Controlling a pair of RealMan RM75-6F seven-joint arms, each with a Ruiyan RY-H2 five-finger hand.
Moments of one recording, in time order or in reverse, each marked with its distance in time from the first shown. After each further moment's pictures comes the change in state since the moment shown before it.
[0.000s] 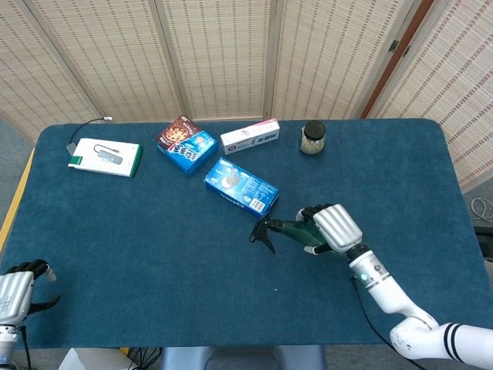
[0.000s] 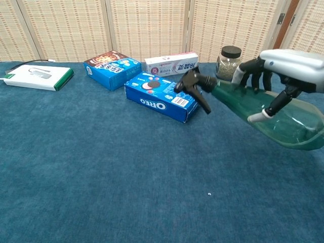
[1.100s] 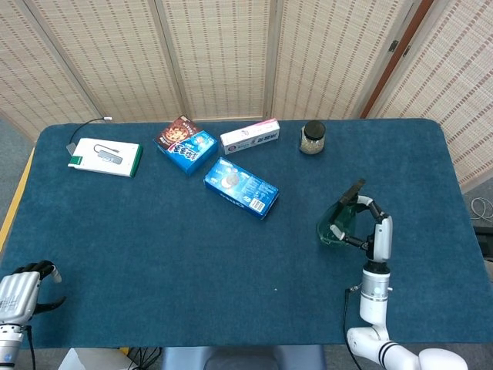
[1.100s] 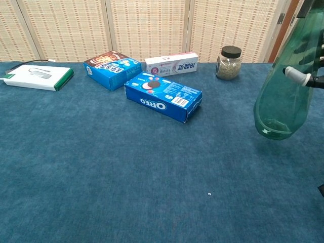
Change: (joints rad) left arm -0.010 -0.012 0.008 -0.007 -0.003 -0.024 0.012; right arm -0.208 -0.673 0.270 0.879 -0.033 0.526 0.937
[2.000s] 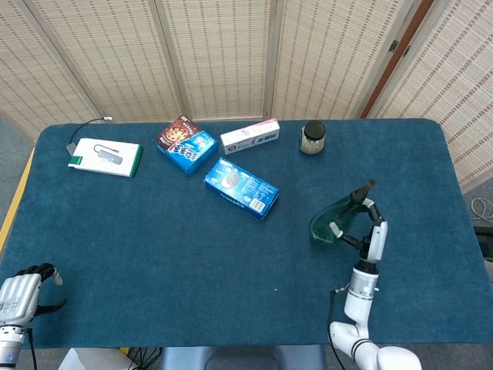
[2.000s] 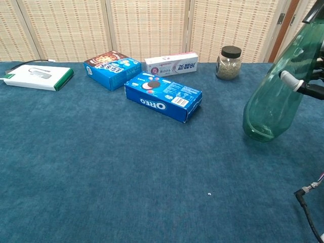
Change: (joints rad) left arm 0.002 -0.012 0.007 0.024 -0.009 -0.017 -0.025; right arm 0.097 -0.238 0.087 0.364 0.124 -0.035 0.255
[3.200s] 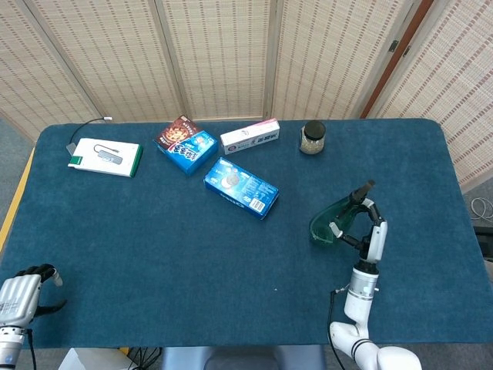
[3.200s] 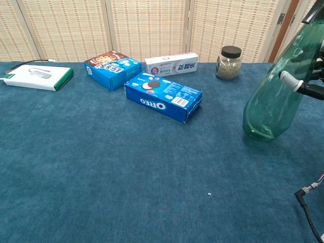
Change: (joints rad) left arm 0.002 0.001 0.002 -0.004 0.001 0.000 0.003; right arm -0.004 0.000 -0.102 0.019 0.029 -0.040 -0.012
